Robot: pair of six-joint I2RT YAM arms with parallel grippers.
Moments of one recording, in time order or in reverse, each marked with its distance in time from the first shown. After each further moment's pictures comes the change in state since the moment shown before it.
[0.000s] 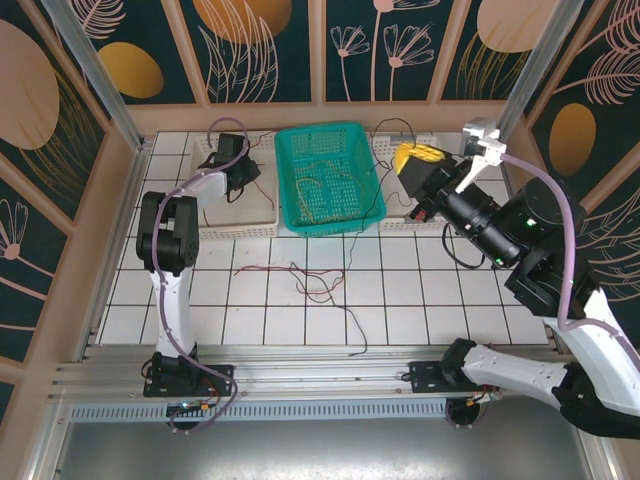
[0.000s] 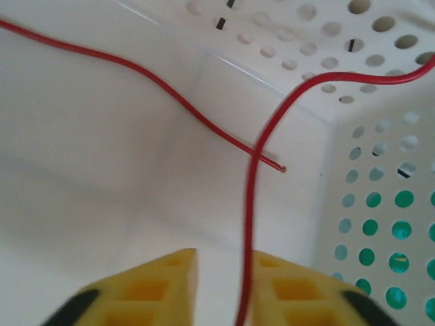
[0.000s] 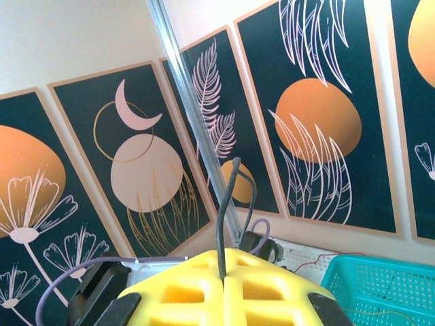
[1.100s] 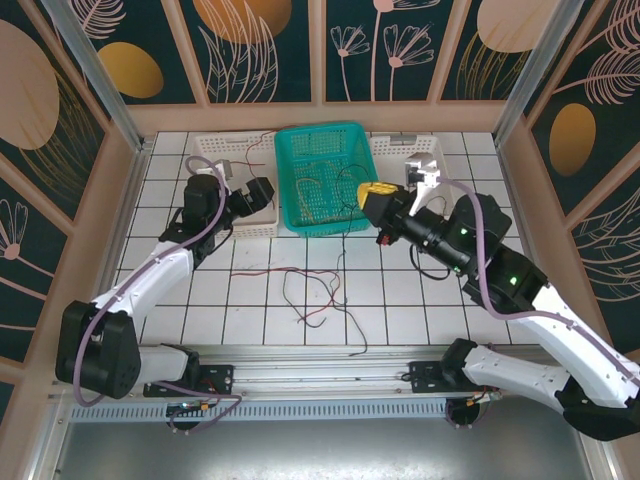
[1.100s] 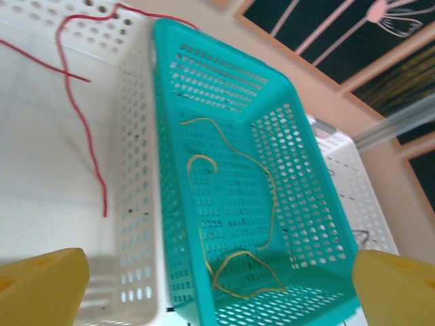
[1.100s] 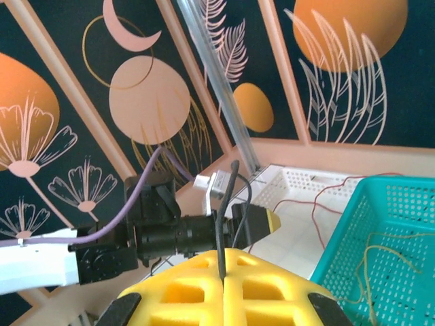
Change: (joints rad) left arm -0.119 -0.893 -0.787 0.277 0.183 0.006; right arm 0.000 -0.035 -0.315 0.113 -0.099 0.080
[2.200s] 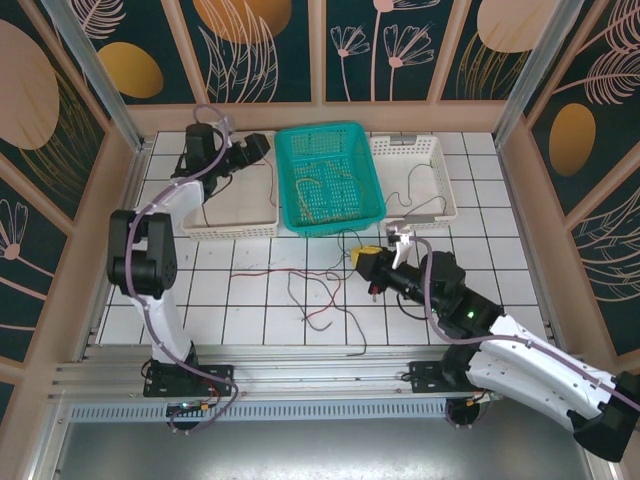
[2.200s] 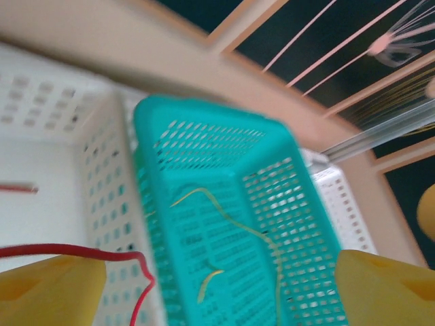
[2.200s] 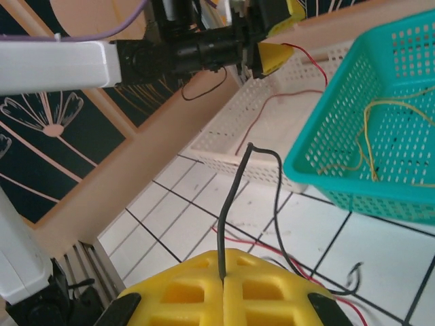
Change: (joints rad) left arm 0.190 0.587 0.542 0.094 0.391 0.058; right arm -0.002 -0.210 -0.674 0.315 -0.073 0.145
